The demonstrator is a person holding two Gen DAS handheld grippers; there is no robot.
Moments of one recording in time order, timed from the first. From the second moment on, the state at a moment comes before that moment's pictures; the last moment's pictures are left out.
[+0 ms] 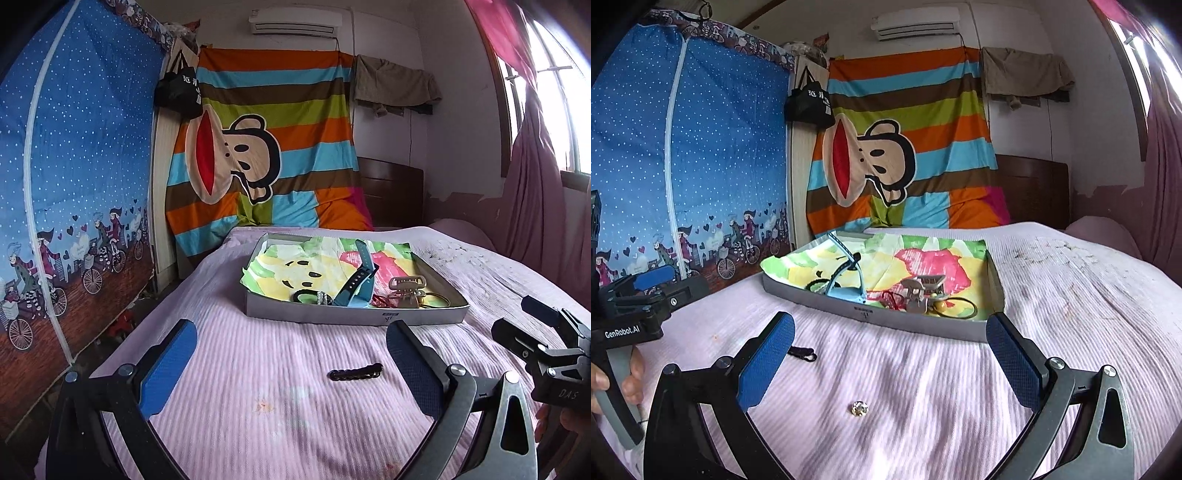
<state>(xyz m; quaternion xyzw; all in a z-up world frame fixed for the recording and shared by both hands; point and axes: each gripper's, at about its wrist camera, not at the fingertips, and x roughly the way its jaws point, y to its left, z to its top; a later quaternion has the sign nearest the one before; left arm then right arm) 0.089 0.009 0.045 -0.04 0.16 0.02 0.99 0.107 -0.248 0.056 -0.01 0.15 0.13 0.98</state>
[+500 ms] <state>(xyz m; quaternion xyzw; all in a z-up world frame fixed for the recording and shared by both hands) 0.132 0.006 0.018 -0.03 0.28 -0.02 0.96 0.138 -0.246 0.016 -0.02 0.26 0.14 0.95</state>
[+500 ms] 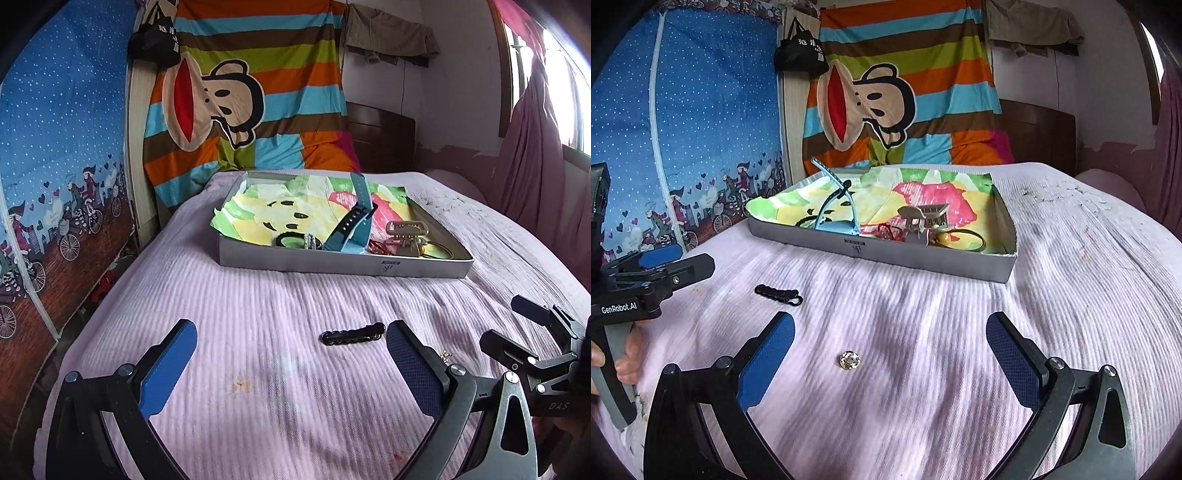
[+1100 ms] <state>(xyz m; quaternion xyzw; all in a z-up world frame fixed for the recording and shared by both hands) 0.175 -0.014 -0.011 -0.02 0.36 -0.10 0.93 0.158 -0.226 -0.023 -0.02 0.37 0.19 0.91</state>
